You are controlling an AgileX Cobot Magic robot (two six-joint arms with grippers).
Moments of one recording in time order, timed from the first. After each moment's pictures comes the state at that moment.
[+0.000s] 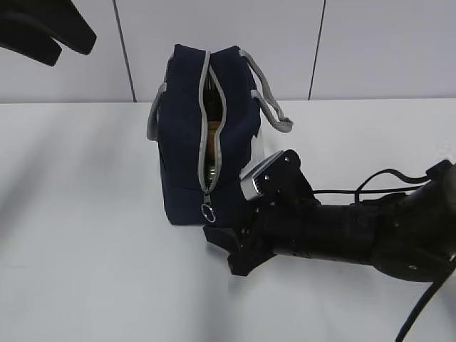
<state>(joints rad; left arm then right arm) -0.19 1.49 -1.55 -0.46 1.25 0.21 0.47 1.95 -0.70 -0.70 -0.77 0.35</state>
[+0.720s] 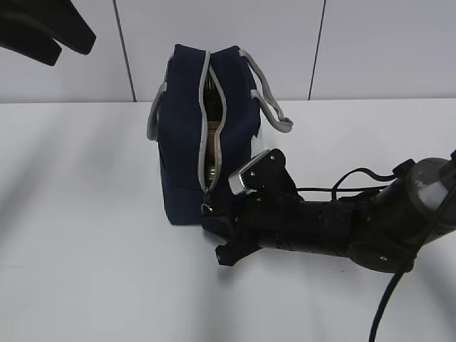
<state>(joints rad) -0.19 1.49 -1.55 -0.46 1.25 0.21 0.47 2.07 -0.82 -0.69 -0.79 0.36</state>
